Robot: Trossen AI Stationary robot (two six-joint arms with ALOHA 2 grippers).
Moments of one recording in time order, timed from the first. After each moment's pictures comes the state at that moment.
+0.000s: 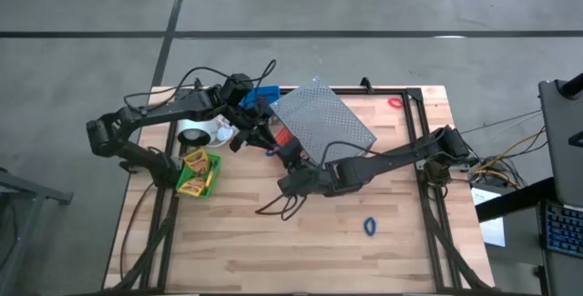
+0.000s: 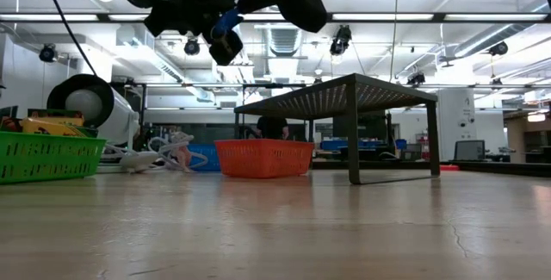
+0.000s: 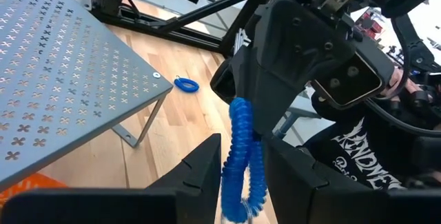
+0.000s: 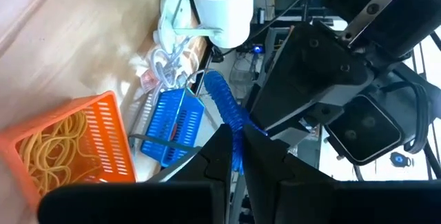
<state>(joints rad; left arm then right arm) 0.50 1.42 0.99 -0.21 1.07 0.03 0.24 1.86 1.53 -0.25 0.86 -1.03</state>
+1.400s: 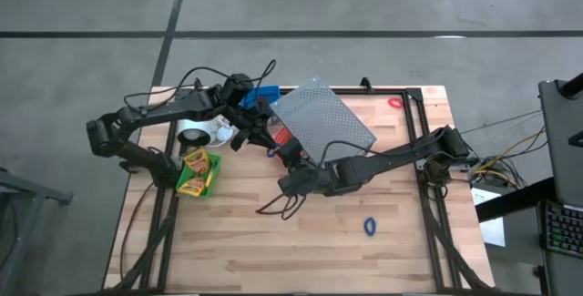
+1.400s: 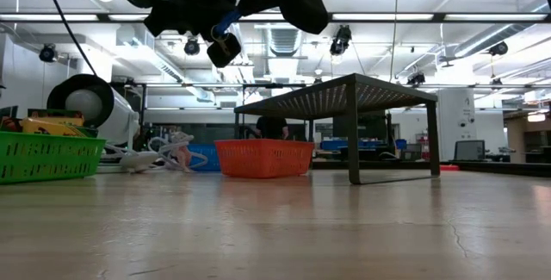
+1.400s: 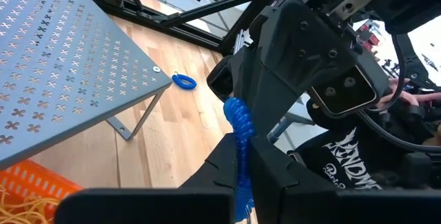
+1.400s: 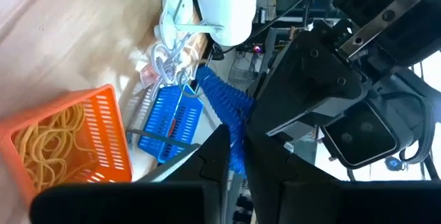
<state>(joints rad) 0.50 1.42 0.99 -0.21 1.06 -0.05 0.24 1.86 1.53 -0.25 0.86 -1.06</state>
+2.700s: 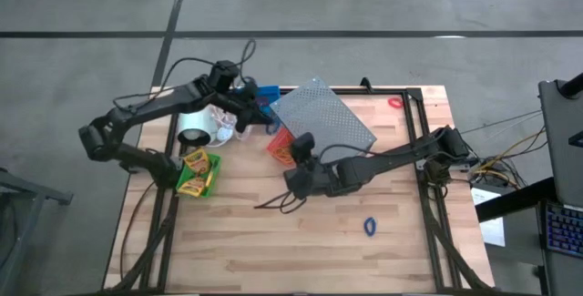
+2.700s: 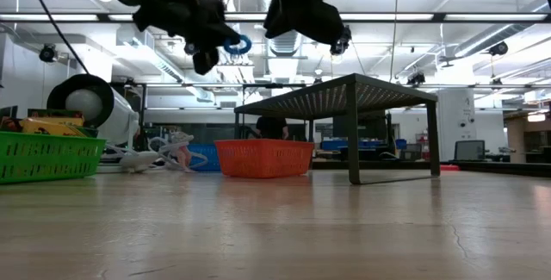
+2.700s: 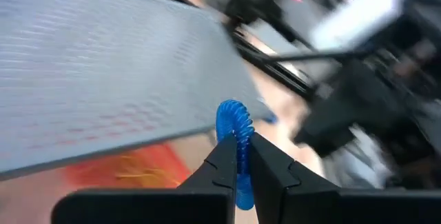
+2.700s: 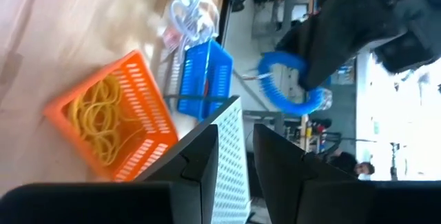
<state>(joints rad) 0.65 1.35 1.00 -0.26 0.81 -0.20 0.24 1.86 1.53 -0.50 0.95 -0.63</state>
